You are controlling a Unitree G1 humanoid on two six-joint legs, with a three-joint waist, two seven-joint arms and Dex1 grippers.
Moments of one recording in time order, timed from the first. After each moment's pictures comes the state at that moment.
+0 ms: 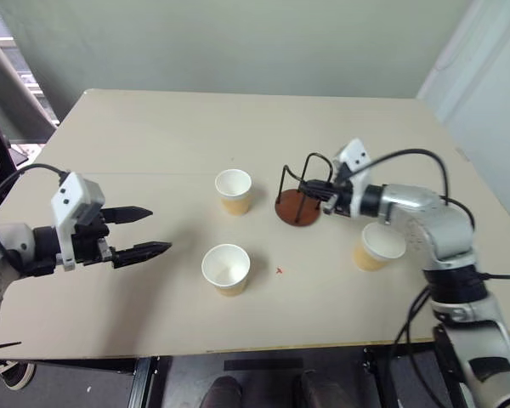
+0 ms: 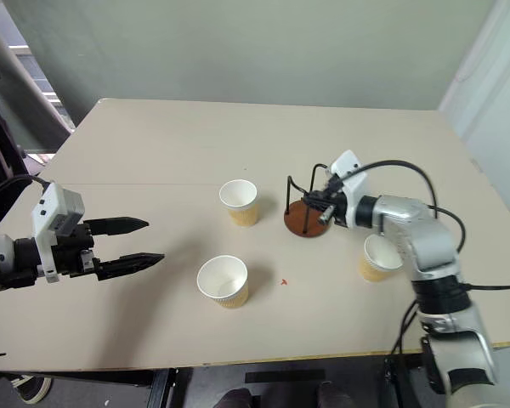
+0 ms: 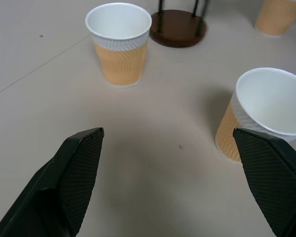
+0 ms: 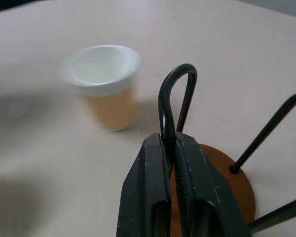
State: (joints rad) left arm -0.13 1.07 0.42 -0.21 -0.62 0.65 -1.13; right arm -0.70 -0.57 0.09 -0.14 0.42 0.75 0.89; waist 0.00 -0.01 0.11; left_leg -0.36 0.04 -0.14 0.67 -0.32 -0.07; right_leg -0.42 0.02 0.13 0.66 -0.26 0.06
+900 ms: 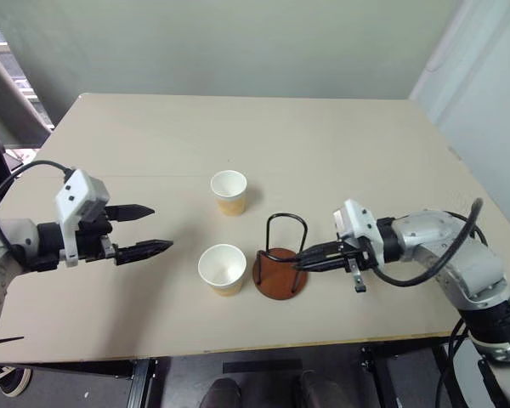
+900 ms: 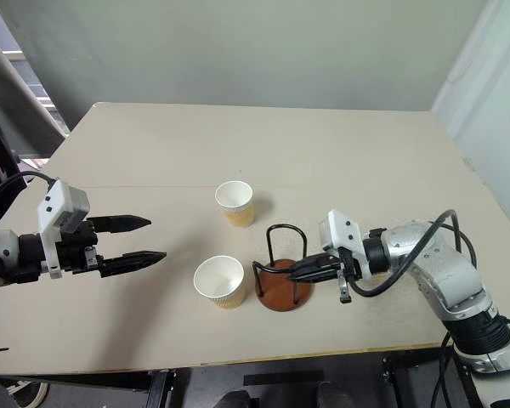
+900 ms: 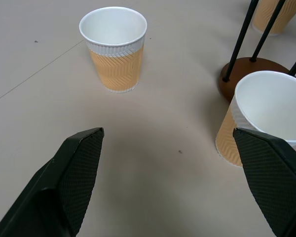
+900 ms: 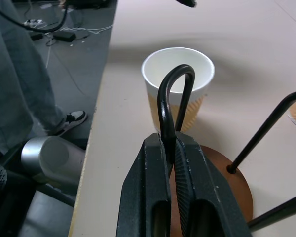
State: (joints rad) left arm -0.17 1.08 0.38 -0.19 -0.60 0.65 -1.13; right arm -0.54 -0.72 0.23 -0.36 0.49 0.56 1.24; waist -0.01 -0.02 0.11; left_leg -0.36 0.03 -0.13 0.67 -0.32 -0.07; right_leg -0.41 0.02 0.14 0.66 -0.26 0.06
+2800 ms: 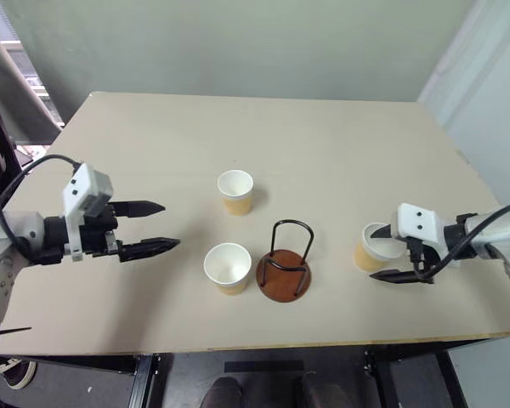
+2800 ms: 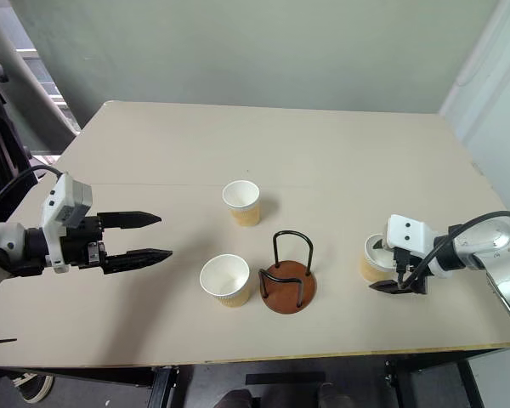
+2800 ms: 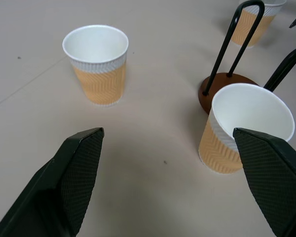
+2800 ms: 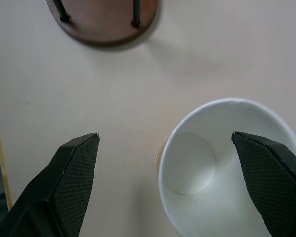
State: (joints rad) left arm -0.23 1.07 0.34 -0.15 -0.63 0.64 -1.19; right arm -0.41 -1.11 0.14 -0.24 0.26 0.52 1.24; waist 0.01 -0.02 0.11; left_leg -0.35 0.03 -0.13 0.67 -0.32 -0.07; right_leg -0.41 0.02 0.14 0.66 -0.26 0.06
